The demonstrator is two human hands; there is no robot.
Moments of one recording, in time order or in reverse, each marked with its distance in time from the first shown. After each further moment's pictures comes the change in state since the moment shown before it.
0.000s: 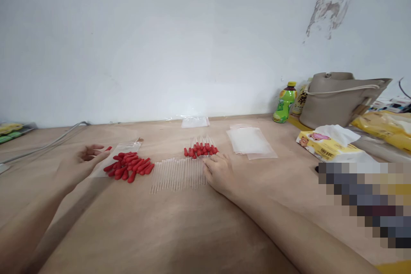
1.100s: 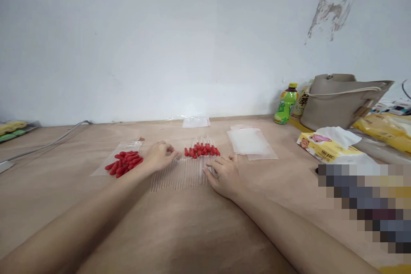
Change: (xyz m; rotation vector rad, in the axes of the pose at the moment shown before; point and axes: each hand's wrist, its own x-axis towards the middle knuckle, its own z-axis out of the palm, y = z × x) left_hand -0.030 0.104 0.125 0.523 -0.337 0.374; right_hand -0.011 0.001 -0.012 0.014 -0.010 0.037
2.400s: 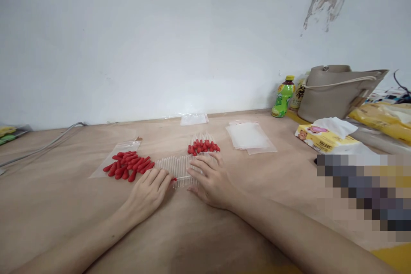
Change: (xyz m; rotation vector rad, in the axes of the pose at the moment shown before) left_hand -0.089 -0.008 0.013 0.468 0.492 0.752; right_hand -0.002 -0.032 -0.005 0.040 0.004 -0.356
